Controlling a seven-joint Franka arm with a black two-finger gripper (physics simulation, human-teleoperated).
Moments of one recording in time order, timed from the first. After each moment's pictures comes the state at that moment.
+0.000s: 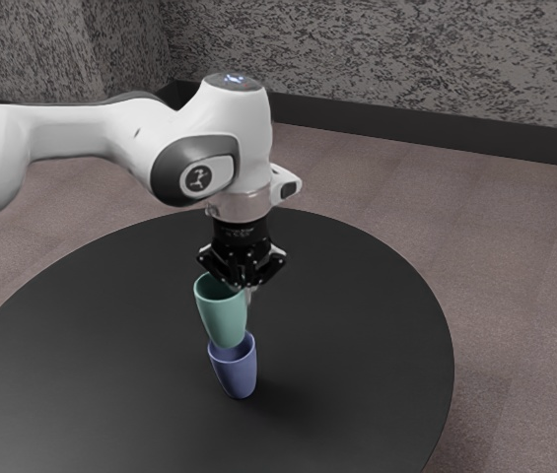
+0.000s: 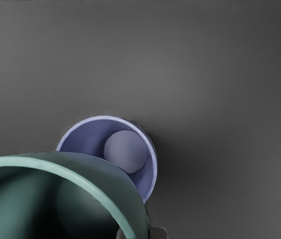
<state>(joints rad) -0.19 0.04 -0.16 -1.94 0.08 1.90 -0.84</state>
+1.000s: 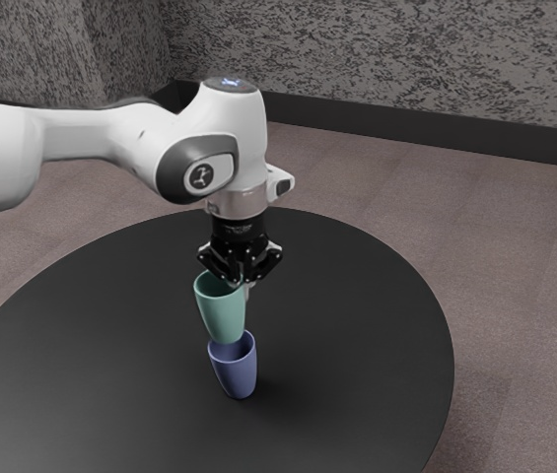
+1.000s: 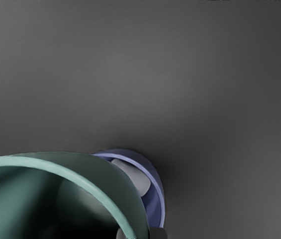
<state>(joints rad) -0.15 0.10 -0.16 -1.90 0.07 1.92 -0.85</state>
